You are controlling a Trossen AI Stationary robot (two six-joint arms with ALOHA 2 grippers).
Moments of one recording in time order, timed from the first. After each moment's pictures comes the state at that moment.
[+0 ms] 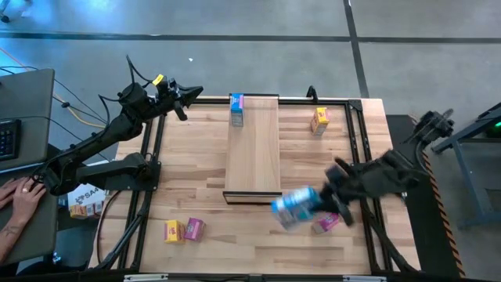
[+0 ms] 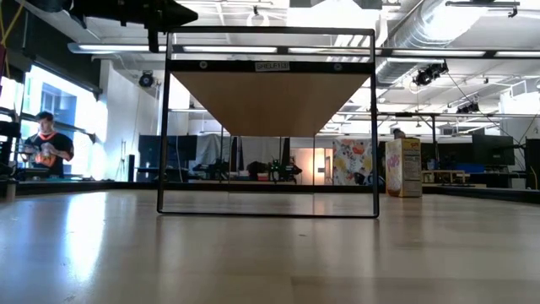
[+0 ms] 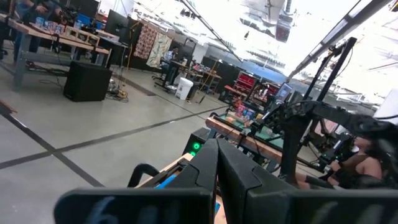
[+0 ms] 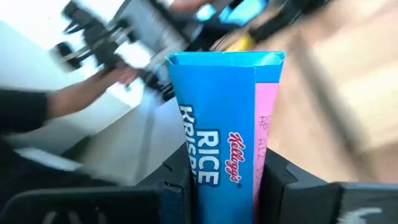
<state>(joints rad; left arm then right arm) 0.75 0.82 0.69 0.28 0.33 -0.42 0.63 1.04 1.10 -0.43 0.31 0.81</state>
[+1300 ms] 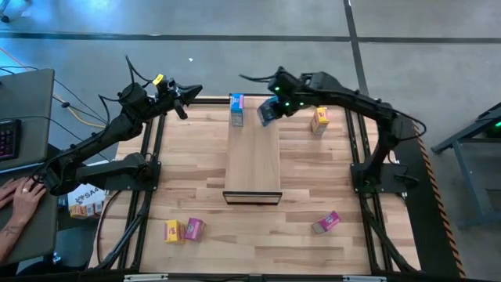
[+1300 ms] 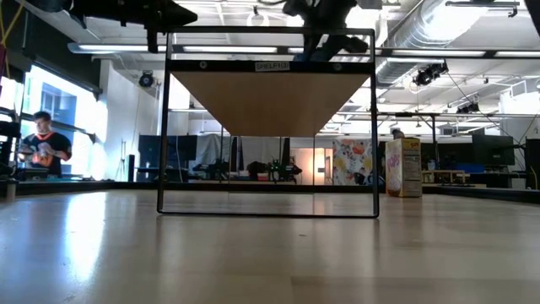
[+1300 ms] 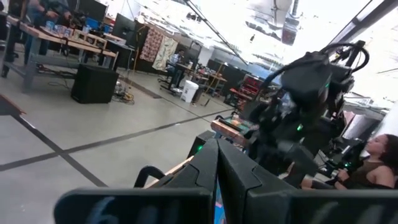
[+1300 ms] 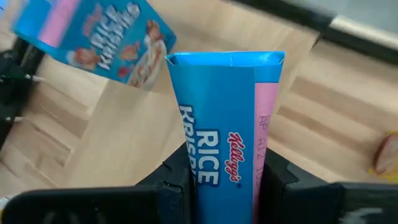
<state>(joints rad) 0.75 0.82 0.69 0.28 0.30 -0.42 -0.35 1.79 1.95 -1.23 0.07 0.76</state>
